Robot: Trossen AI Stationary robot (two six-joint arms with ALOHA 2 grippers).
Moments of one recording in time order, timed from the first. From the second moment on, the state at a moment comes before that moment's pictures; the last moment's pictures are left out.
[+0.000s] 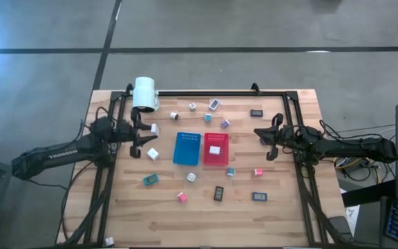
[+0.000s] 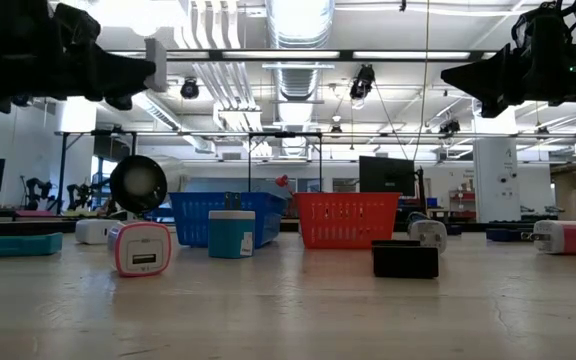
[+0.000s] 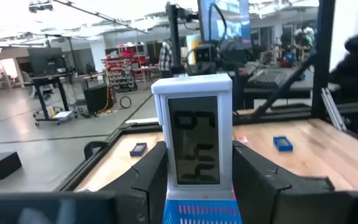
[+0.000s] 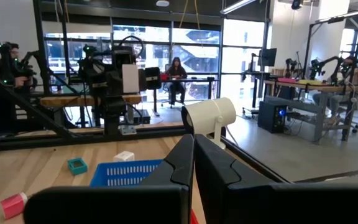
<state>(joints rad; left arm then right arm) 0.42 0.43 0.10 0.38 0.38 0.12 -0.13 0.41 0.01 0.56 0.13 0.00</state>
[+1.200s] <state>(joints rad) 0.41 0.43 0.01 0.43 0.37 0.14 -0.13 0.41 0.01 0.59 0.13 -0.05</state>
